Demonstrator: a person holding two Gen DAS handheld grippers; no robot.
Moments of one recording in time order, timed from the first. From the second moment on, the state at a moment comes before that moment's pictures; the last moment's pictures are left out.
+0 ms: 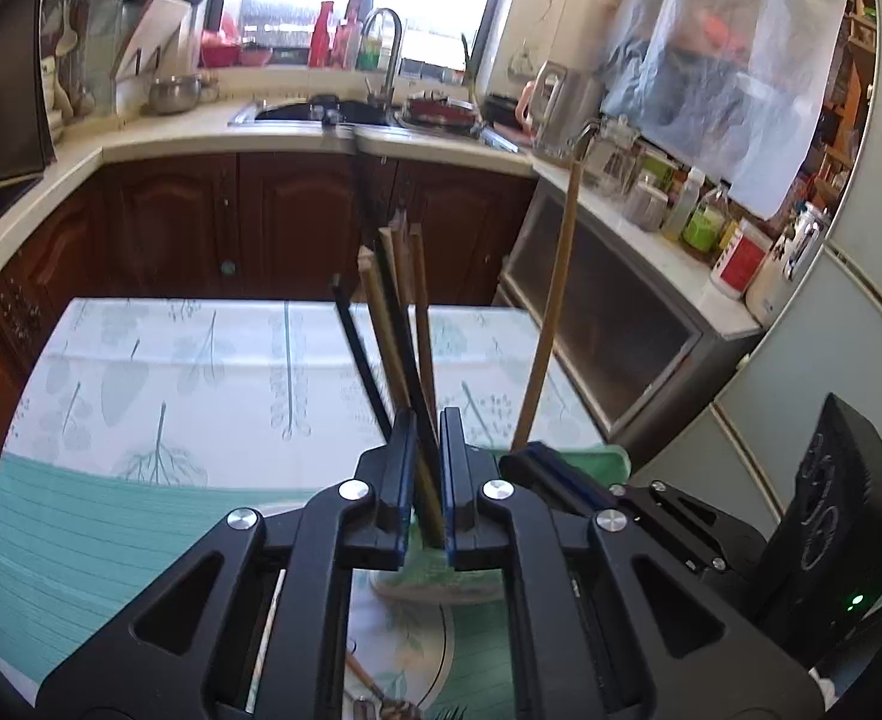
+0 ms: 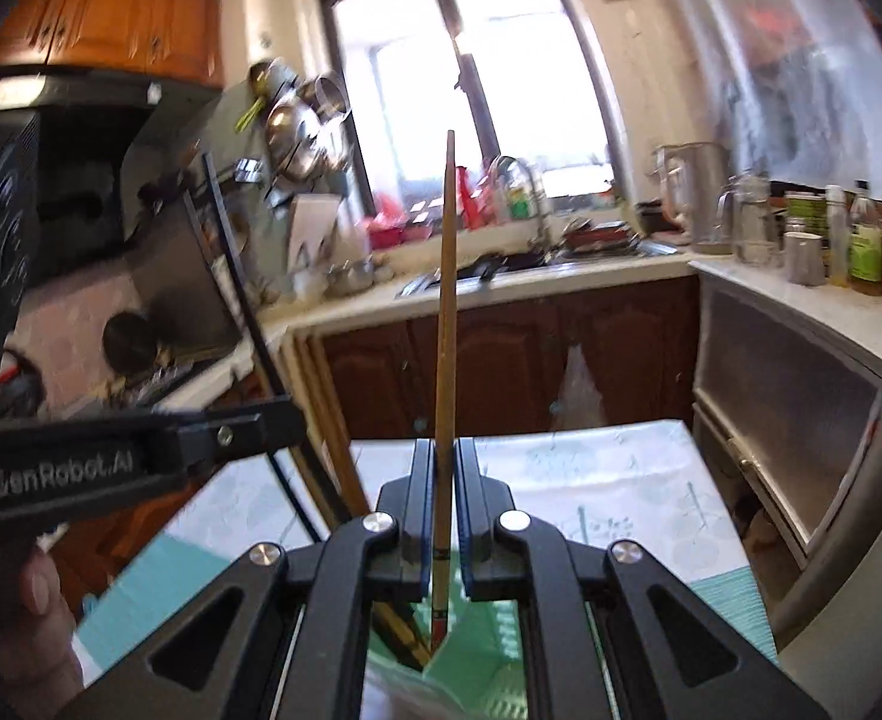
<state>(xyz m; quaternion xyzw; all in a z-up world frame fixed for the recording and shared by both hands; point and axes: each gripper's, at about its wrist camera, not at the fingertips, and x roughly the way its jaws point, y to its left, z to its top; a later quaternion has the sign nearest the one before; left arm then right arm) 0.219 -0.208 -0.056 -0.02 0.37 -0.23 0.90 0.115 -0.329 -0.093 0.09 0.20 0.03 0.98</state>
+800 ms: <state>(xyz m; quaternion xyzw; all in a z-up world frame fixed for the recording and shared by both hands) 0.150 -0.094 -0.121 0.01 0.47 -0.14 0.87 0.058 -0.282 -0.104 0.09 0.32 0.06 0.94</state>
